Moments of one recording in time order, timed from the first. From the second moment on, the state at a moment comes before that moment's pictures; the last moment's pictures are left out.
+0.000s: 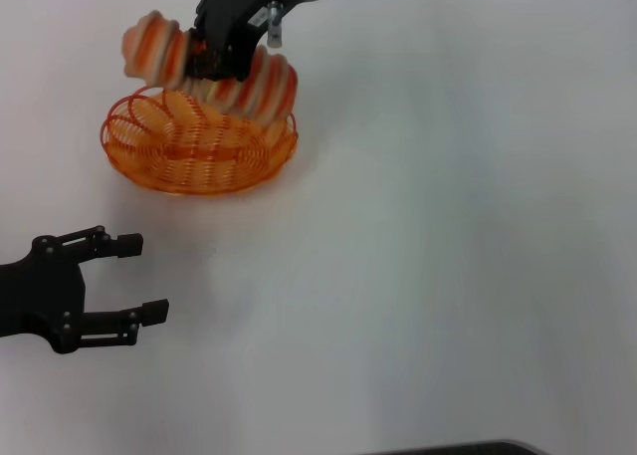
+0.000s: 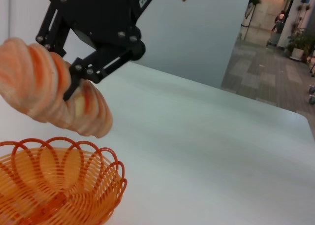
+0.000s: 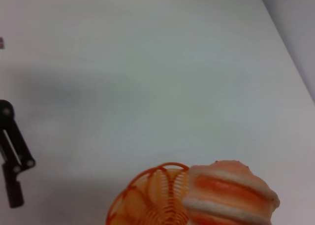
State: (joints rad) left arm -0.34 -2.10 0.55 0.79 2.23 1.82 -1.20; right arm 1.13 2.11 -1.46 -0.83 -2.31 -1.15 2.02
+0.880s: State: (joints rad) left arm -0.35 -2.10 0.54 0.79 2.22 1.81 -1.20; right arm 1.12 2.11 -1.49 -0.76 -2.24 -1.12 1.98
